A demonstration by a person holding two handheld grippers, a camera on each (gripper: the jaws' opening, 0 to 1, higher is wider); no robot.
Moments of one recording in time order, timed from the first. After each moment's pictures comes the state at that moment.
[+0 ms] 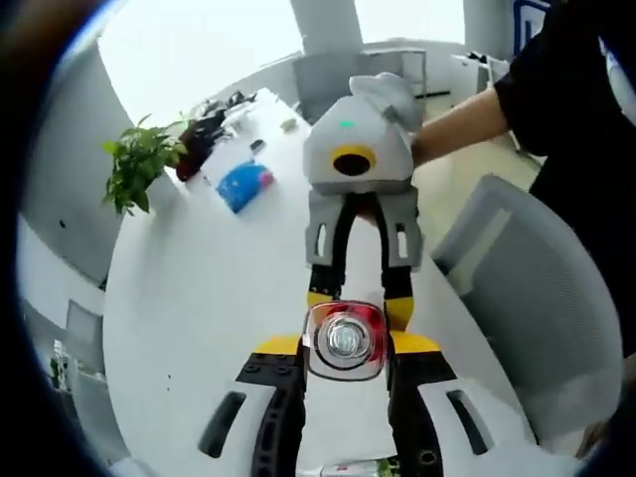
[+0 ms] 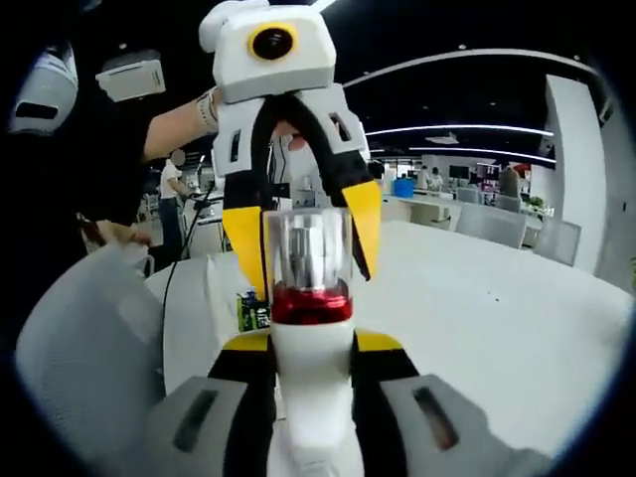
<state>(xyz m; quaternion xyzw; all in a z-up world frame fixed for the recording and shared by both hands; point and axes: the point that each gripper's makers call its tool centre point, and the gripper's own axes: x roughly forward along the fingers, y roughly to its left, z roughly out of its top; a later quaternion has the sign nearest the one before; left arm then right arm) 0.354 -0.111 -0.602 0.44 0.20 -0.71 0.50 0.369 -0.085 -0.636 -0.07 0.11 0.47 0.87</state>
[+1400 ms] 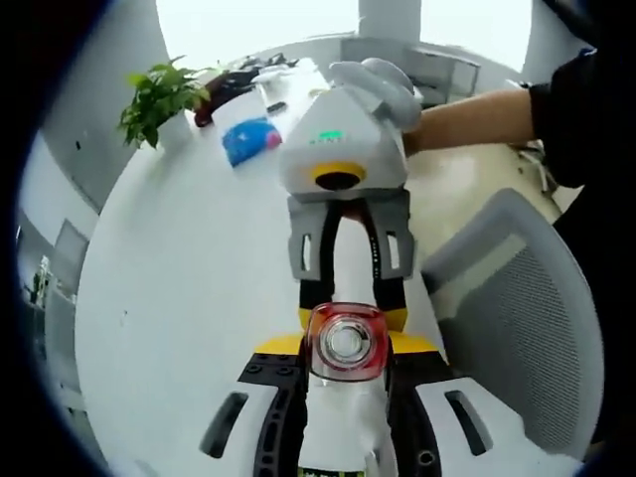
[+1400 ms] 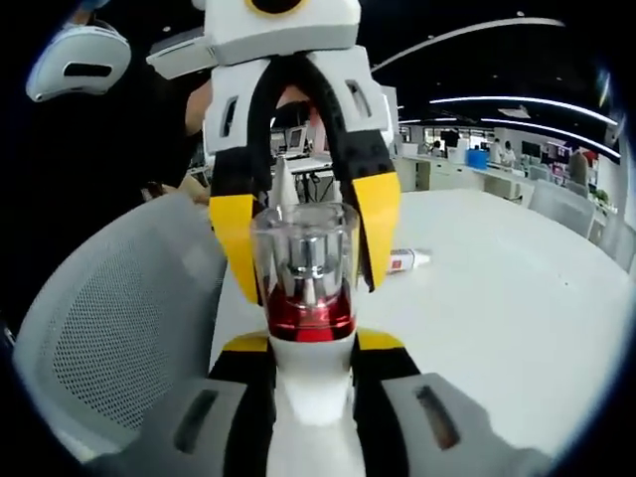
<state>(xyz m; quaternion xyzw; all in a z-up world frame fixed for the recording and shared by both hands) 0.330 -0.101 -0.653 0.39 0.29 -0.66 0.58 0.330 -0.065 -0.693 -0.11 0.17 0.61 0.77</state>
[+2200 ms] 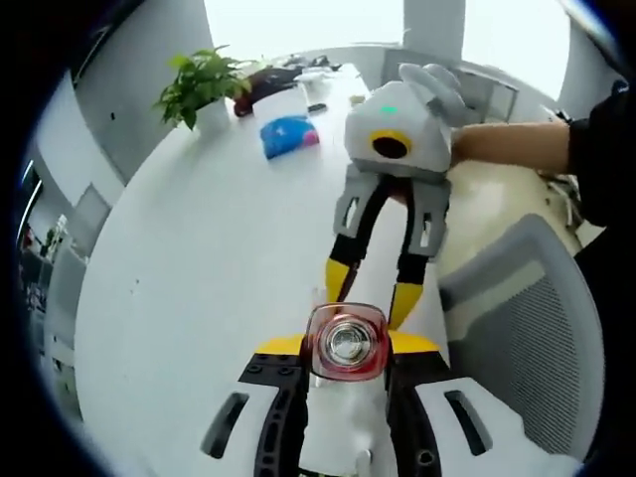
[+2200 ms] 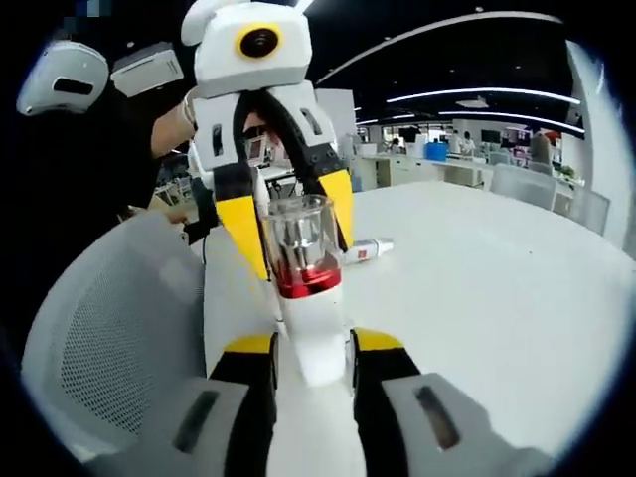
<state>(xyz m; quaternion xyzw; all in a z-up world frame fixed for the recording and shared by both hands) 0.335 -0.101 -0.651 0.34 0.31 -0.61 0.64 0.329 -0.105 -0.700 -0.08 0.21 0.50 0.84</state>
